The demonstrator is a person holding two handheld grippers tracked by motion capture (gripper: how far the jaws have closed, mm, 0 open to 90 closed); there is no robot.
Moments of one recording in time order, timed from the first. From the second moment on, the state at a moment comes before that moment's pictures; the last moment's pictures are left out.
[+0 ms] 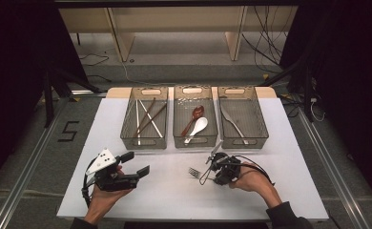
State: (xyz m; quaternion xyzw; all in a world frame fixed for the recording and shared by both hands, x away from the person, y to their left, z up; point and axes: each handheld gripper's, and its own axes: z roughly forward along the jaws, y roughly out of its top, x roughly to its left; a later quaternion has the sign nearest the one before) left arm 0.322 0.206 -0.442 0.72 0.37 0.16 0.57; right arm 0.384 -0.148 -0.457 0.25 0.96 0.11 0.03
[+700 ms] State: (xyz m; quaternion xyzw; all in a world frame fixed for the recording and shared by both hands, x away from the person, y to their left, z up) left arm 0.322 0.206 -0.442 0.72 0.37 0.16 0.57; right arm 0.381 -0.139 -0.456 0.23 0.97 0.08 0.02
